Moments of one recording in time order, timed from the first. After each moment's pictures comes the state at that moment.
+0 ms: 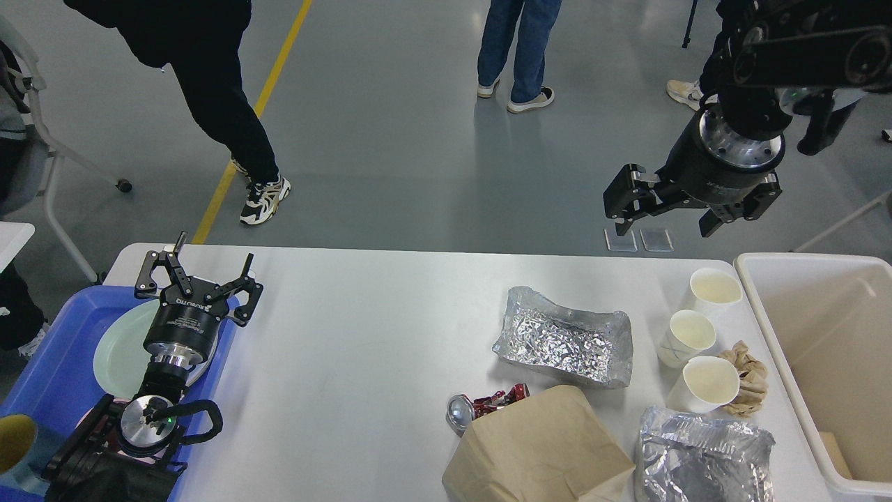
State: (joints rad) left arm -0.34 0.09 -1.48 -0.68 0.18 -0.62 -0.13; right arm 2.40 -0.17 -1.35 1.43 0.06 0.73 -0.16
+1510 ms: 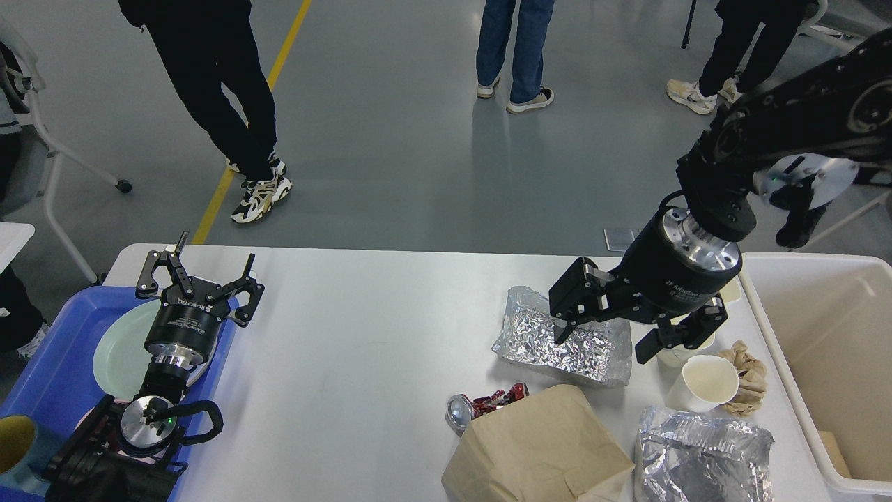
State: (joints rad) left arm -0.34 0.09 -1.48 -0.68 0.18 -0.63 -0.13; right arm 2.21 -0.21 -1.24 1.62 0.30 0.67 -0.07
